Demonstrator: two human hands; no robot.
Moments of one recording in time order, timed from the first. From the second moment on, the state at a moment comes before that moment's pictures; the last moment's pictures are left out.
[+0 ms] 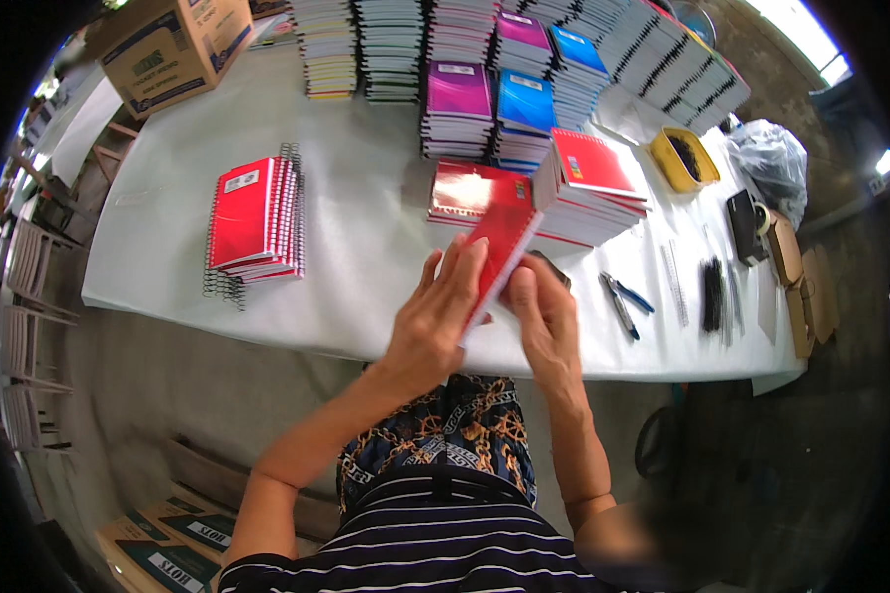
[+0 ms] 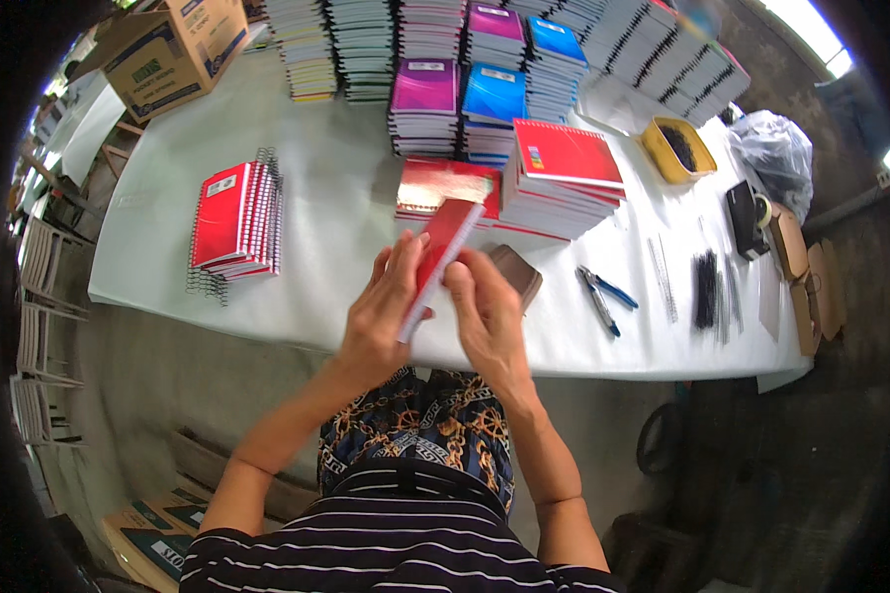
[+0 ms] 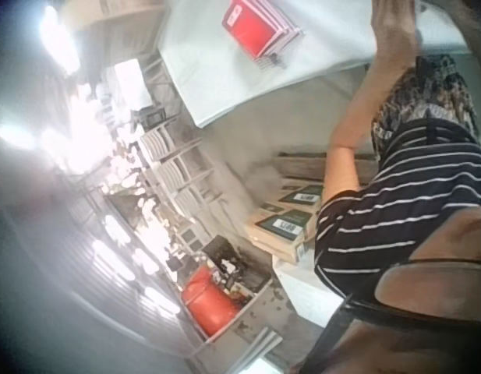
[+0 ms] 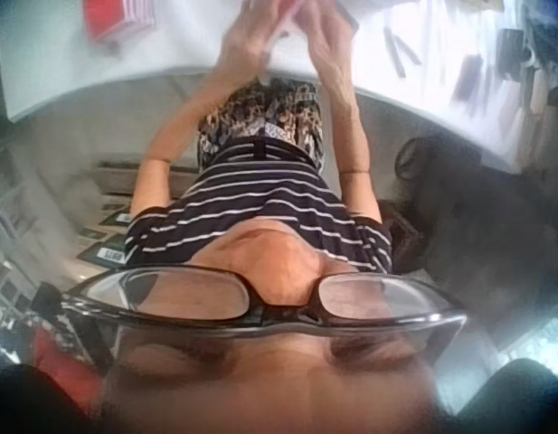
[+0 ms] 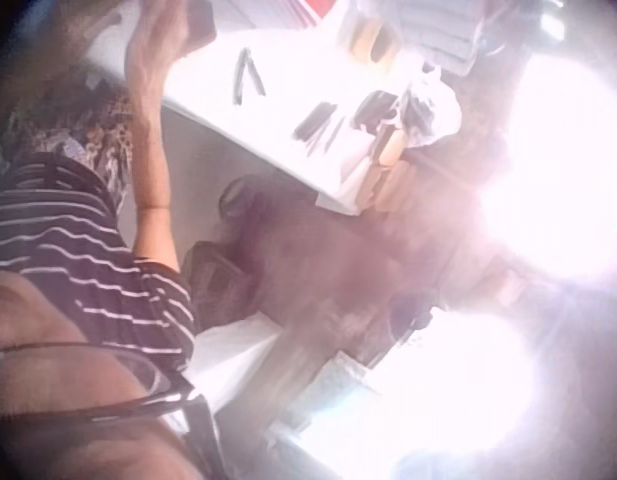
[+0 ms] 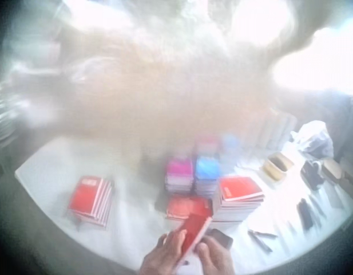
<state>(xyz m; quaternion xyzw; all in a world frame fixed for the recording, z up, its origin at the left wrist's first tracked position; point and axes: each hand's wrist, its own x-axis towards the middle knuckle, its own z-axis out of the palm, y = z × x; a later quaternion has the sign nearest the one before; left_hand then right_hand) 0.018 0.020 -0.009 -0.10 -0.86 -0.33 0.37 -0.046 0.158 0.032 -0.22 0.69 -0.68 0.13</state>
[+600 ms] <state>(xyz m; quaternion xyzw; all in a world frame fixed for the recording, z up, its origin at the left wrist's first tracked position) 0.012 -0.012 -0.005 -0.09 -0.85 -0.42 0.30 -0.038 0.177 -0.057 -0.25 0.68 -0.68 0.14</state>
